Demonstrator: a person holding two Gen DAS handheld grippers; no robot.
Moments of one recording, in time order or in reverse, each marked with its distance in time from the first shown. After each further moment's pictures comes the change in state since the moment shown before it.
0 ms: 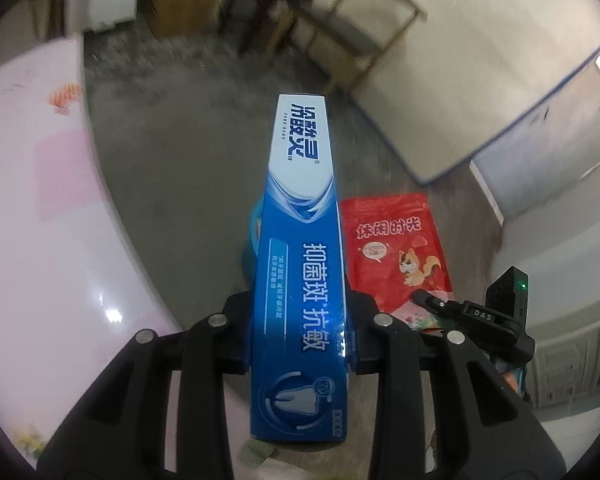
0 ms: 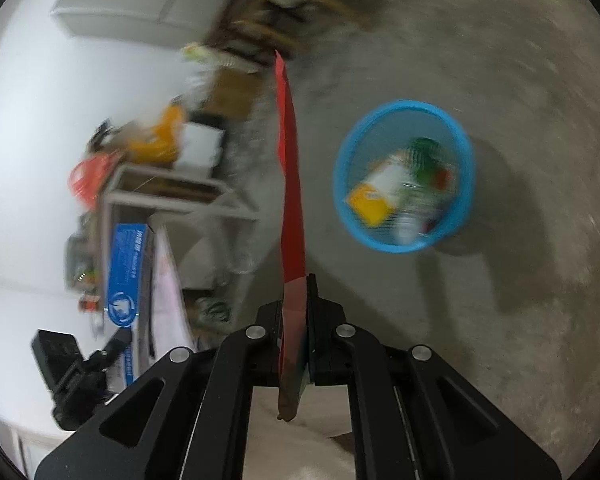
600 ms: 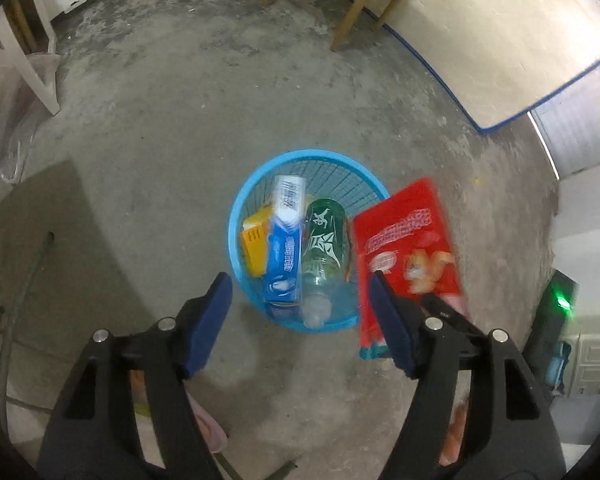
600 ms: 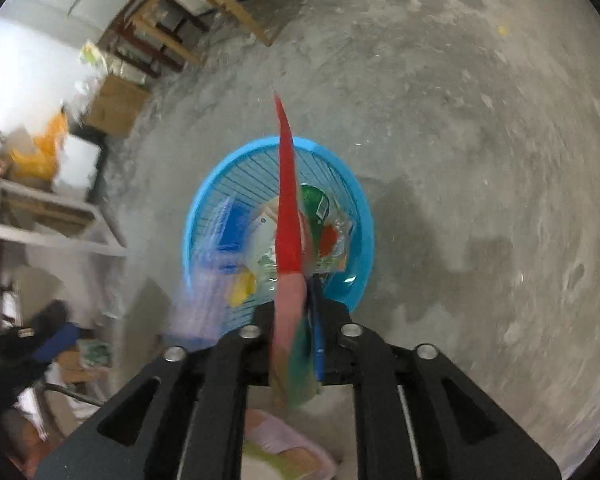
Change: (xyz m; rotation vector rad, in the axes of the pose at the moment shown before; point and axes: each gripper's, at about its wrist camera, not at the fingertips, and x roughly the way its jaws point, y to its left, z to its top) left arm 0.206 -0.039 0.074 0.025 0.203 0.165; right arm 0.112 -0.052 0.085 -0.052 -0.078 -0.452
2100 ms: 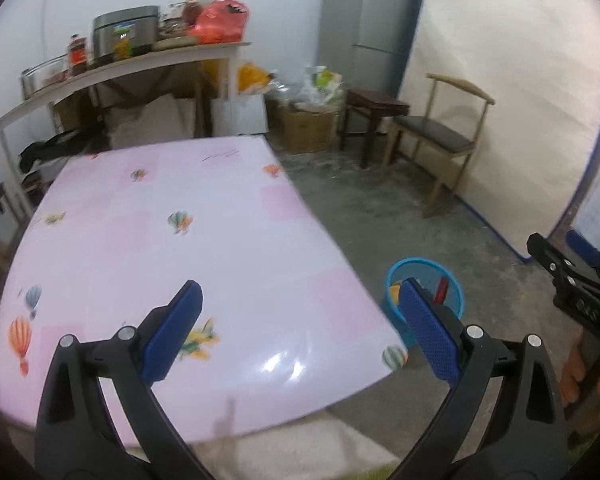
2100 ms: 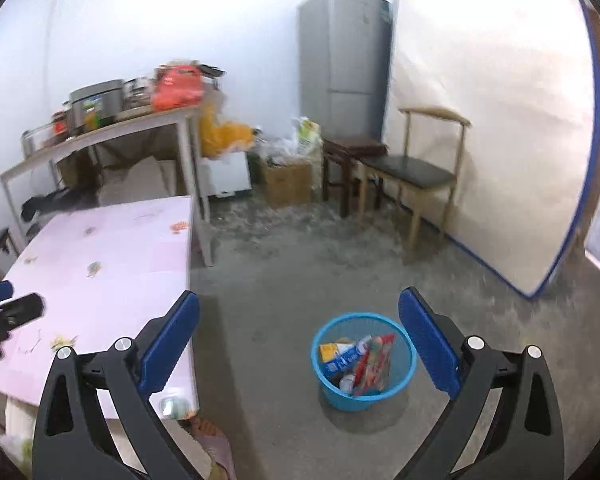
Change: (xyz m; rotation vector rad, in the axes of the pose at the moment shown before) left arm -0.318 0.090 -0.302 -0.153 -0.695 0.350; right arm -0.311 0.179 -0.253 -0.877 -0.658 0.128
